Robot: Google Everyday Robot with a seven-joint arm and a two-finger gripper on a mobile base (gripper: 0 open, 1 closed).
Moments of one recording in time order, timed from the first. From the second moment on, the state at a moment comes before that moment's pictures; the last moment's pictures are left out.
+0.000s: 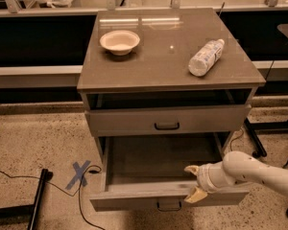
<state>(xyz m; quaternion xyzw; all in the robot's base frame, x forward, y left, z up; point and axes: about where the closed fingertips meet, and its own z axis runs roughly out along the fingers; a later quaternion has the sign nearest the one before) 0.482 -0.182 0.430 -0.65 0.71 0.13 0.25</state>
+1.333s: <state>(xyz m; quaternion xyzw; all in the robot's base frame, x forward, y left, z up) 0.574 -0.179 0.451 -0.66 0.68 0.08 0.29</state>
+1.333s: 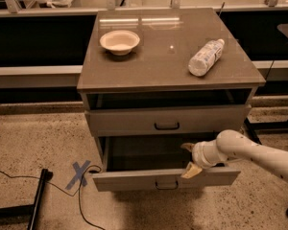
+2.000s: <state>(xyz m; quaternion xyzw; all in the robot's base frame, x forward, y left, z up) 0.539 -0.176 0.472 -0.65 0.68 0.12 0.32</state>
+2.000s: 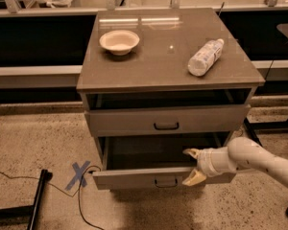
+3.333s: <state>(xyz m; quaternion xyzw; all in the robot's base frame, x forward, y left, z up) 0.429 -0.193 0.432 -0.61 0.71 0.20 0.28</state>
